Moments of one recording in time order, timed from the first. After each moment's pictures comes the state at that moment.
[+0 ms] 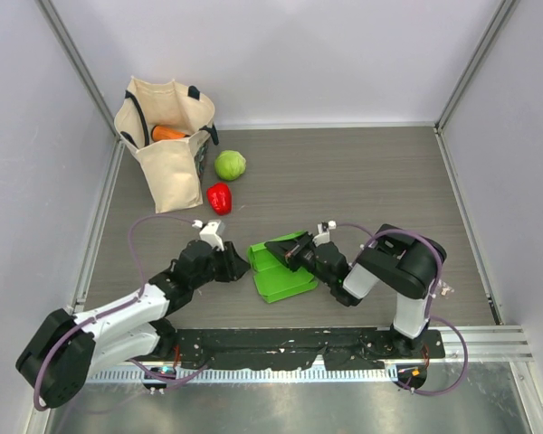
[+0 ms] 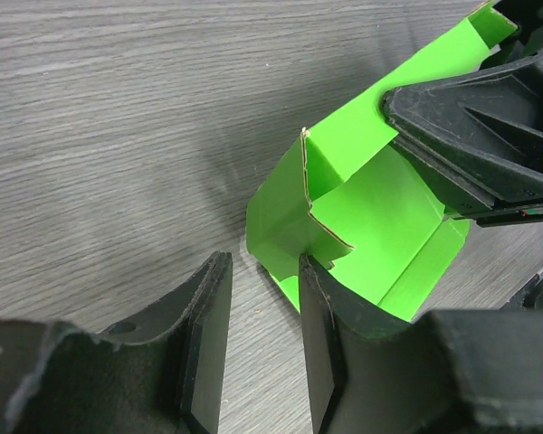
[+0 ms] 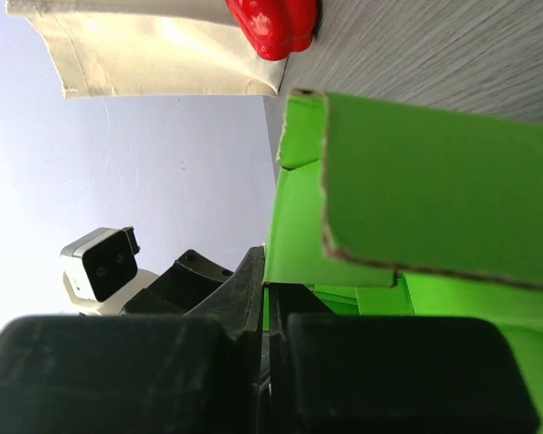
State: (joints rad) left arm -0.66 0.99 0.27 0.18 0.06 -0.65; right arm 0.87 1.84 0.36 1.30 0.08 1.59
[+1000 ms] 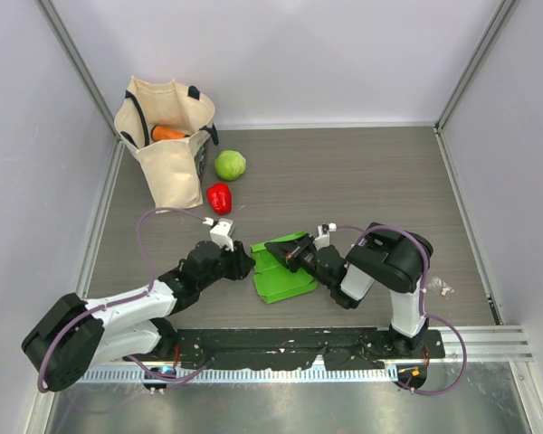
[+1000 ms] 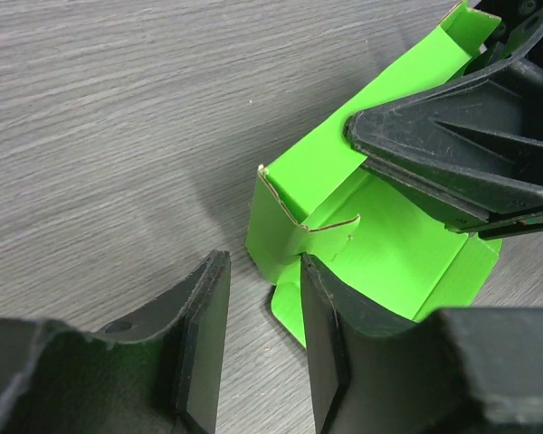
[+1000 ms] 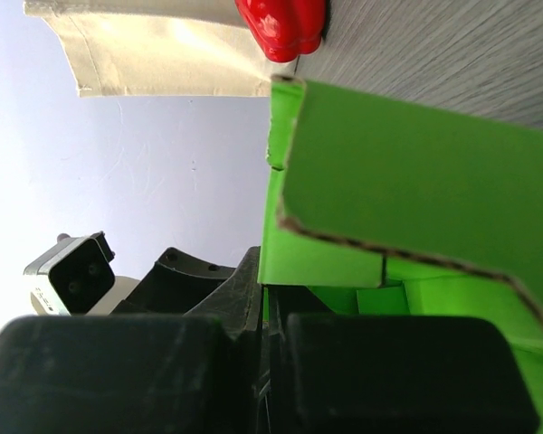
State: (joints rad) left arm -0.74 1.07 0.26 0.33 -0.05 -0.49; right arm 0.88 1.94 0.35 1.46 0.10 1.58
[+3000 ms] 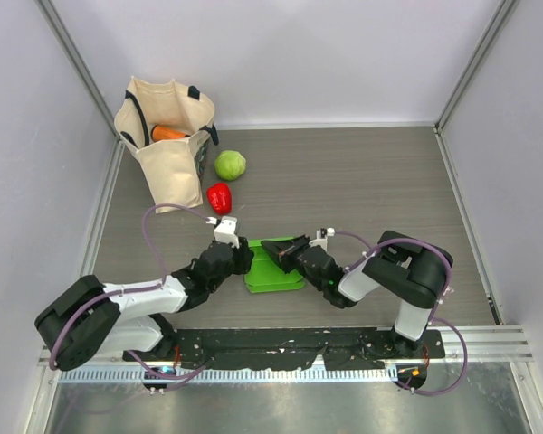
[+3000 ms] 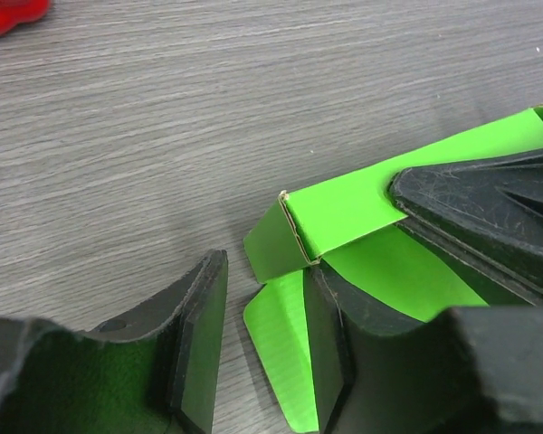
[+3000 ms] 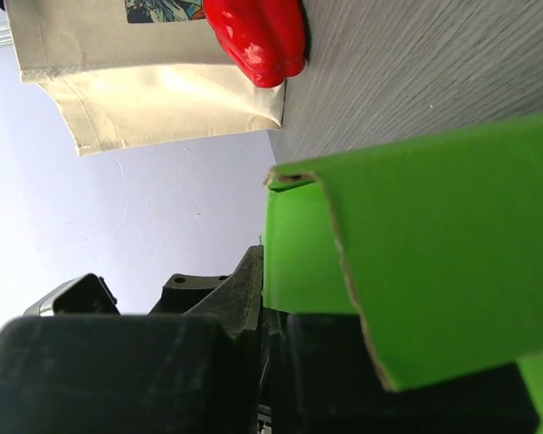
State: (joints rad) left arm -0.82 1.21 0.31 0.42 -0.32 -0.47; right arm 0.98 1.78 0.41 1.13 0.30 1.74
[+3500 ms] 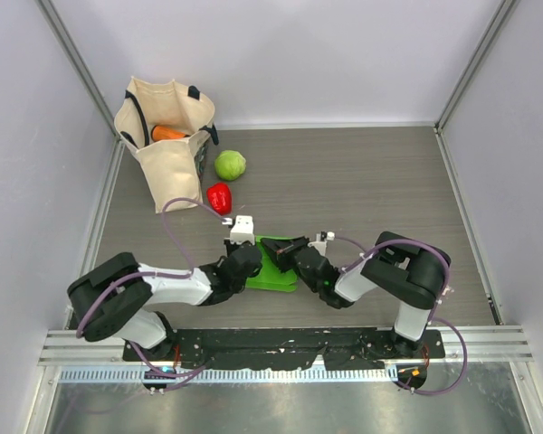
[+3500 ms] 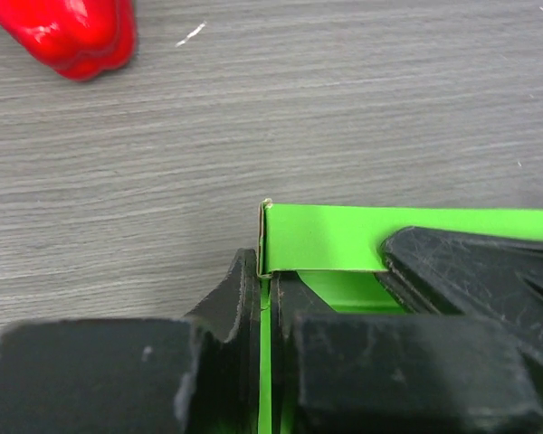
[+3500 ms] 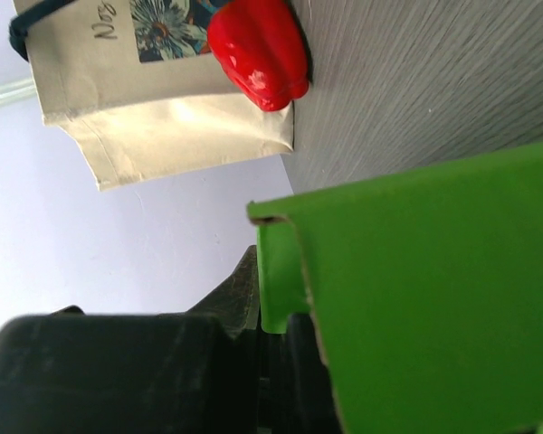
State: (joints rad) left arm -0.96 1.42 0.44 0.42 -0.71 -0.50; right arm 1.01 1.79 0.45 1.07 0.38 1.84
